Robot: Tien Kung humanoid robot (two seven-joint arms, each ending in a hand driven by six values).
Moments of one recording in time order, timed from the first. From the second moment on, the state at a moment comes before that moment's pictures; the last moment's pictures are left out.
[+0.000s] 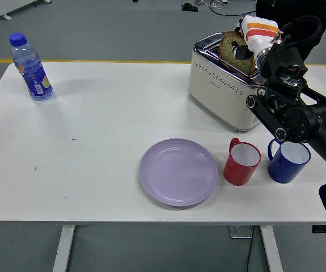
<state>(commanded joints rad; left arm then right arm) -0.06 0.02 -1.13 -0.18 0.95 0.24 0.20 1.16 -0.04 0.74 0.60 -1.98 -0.27 -0.35</state>
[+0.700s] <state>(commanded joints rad) -0.06 0.02 -1.13 -0.18 0.94 0.24 0.19 1.14 -0.17 0.79 0.88 -1.88 -0.30 -0.37</state>
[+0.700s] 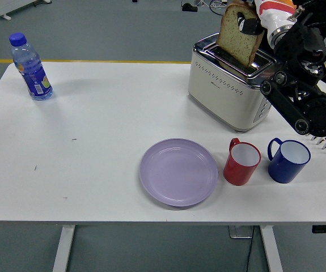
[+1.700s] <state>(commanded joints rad) -0.05 0.01 -1.15 -0.18 0.95 0.24 0.19 0.97 -0.44 0.76 1.48 -1.20 -0.20 -0.42</state>
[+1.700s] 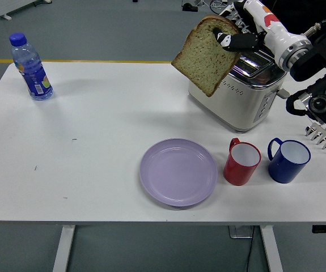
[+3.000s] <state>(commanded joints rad) -0.06 0.01 -1.15 -0.18 0.95 0.24 0.20 0.82 -0.31 0.53 1.41 -1.11 -0.15 -0.38</state>
